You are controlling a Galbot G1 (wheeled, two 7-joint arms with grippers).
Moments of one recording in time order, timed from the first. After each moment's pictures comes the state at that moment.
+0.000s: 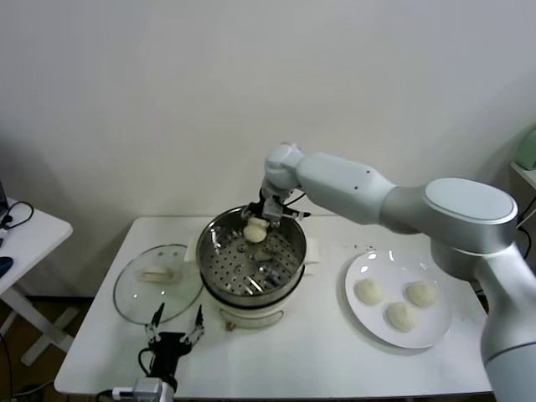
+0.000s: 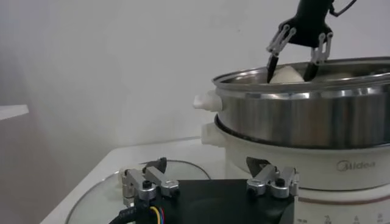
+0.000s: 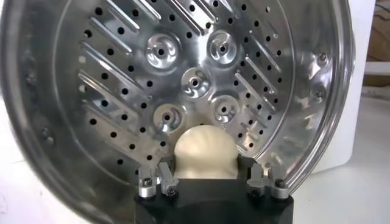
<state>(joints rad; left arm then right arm) 1.66 -1.51 -0.53 -1.96 0.05 -0.01 -0.06 0.43 1.43 -1.25 0.86 -0.30 0.61 -0.85</state>
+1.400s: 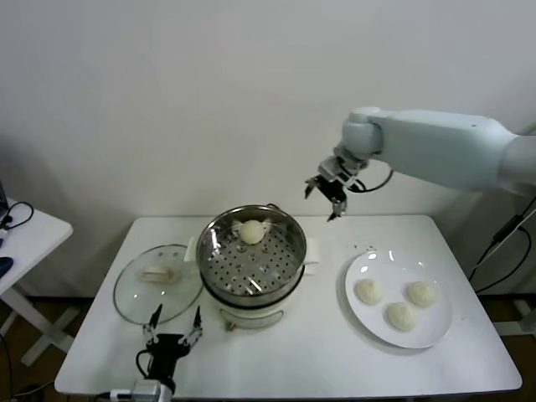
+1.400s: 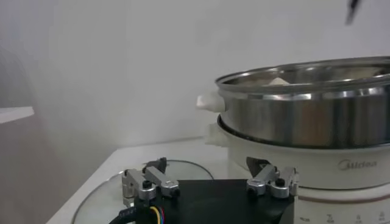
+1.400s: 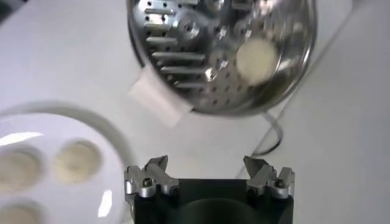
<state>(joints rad) 1.67 -1.51 -0.53 -1.97 0.06 -0.01 -0.05 0.85 0.98 -1.74 1.25 0.52 0.00 -0.94</state>
